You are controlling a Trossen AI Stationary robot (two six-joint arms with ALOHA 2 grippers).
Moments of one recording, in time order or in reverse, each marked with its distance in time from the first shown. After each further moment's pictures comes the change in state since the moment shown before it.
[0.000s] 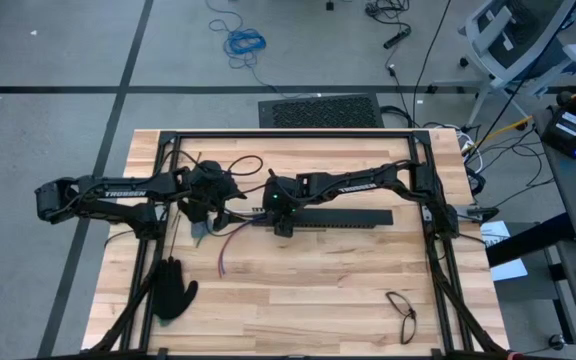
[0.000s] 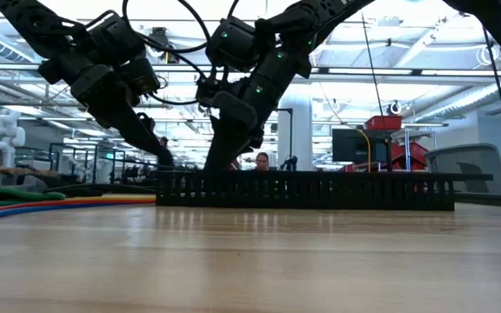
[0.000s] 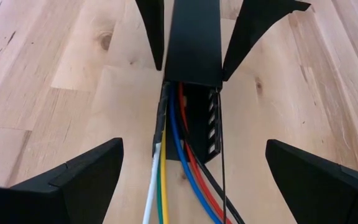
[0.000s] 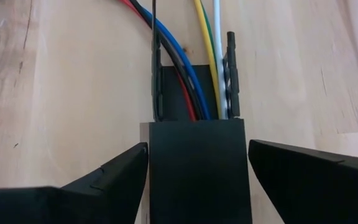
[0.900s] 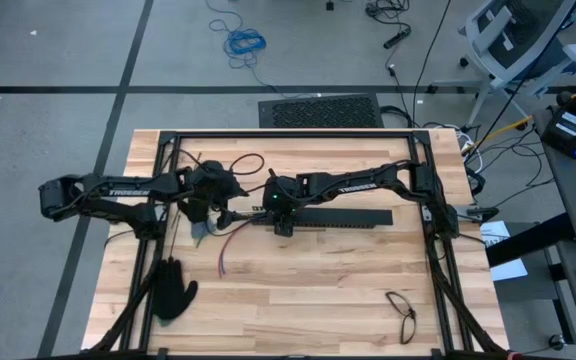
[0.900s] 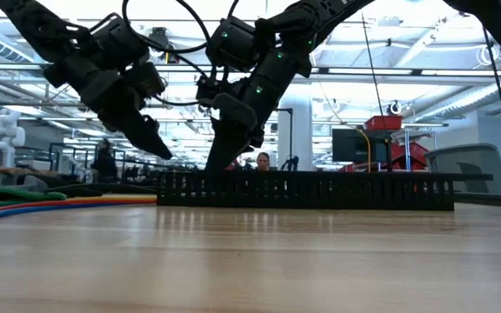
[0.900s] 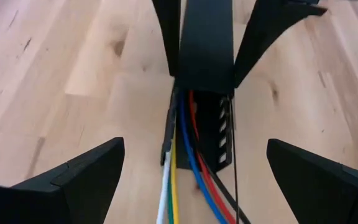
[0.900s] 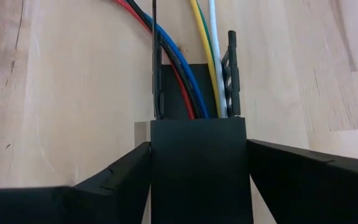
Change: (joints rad) left arm -0.002 0.040 0.000 0.067 -0.038 -0.006; right arm 0.000 0.000 0.000 -0.008 0.024 -0.002
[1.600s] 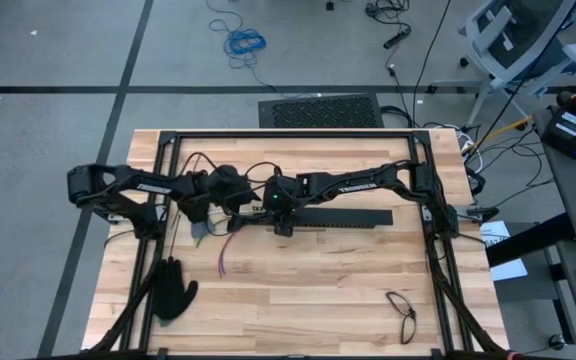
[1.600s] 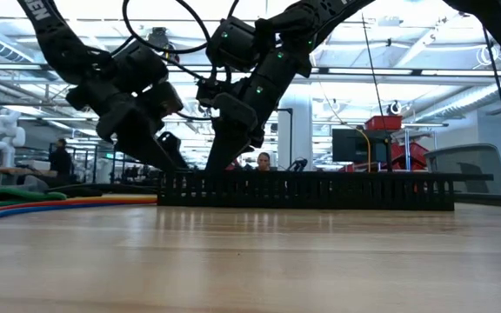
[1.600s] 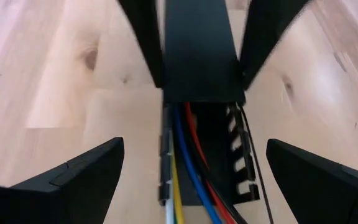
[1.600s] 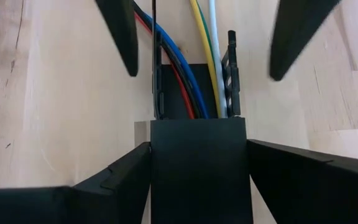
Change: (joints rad) left arm -0.026 0.272 0.018 0.249 0.041 0.119; right arm -0.002 0.000 0.000 -0.002 -0.002 0.000
